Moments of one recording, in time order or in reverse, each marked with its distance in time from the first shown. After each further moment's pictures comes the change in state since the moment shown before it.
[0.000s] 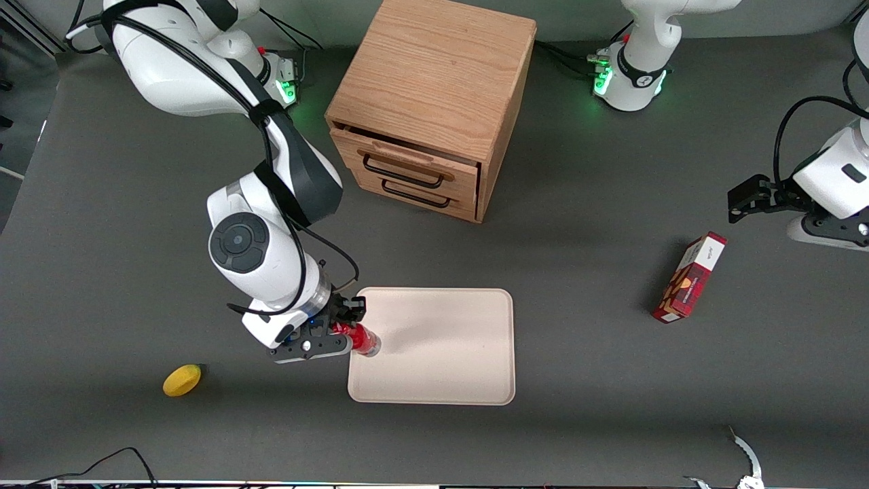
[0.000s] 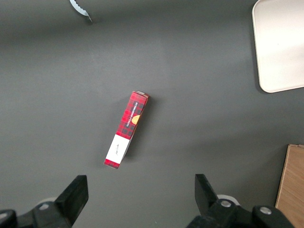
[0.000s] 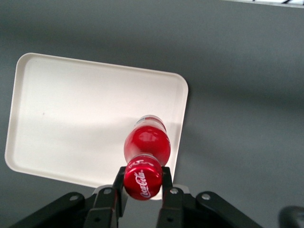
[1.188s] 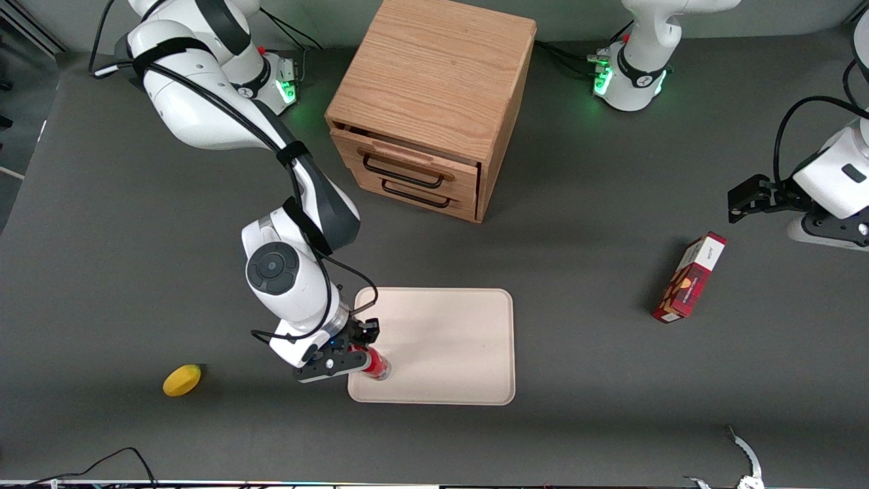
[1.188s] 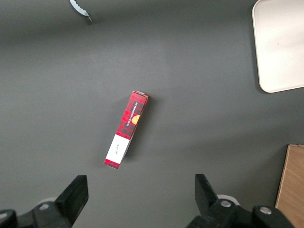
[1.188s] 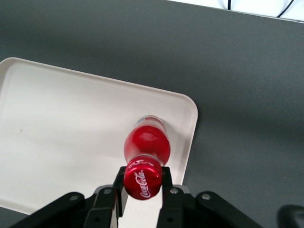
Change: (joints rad) arm 0.013 0.112 -0.016 0.002 -0.029 0.168 -0.043
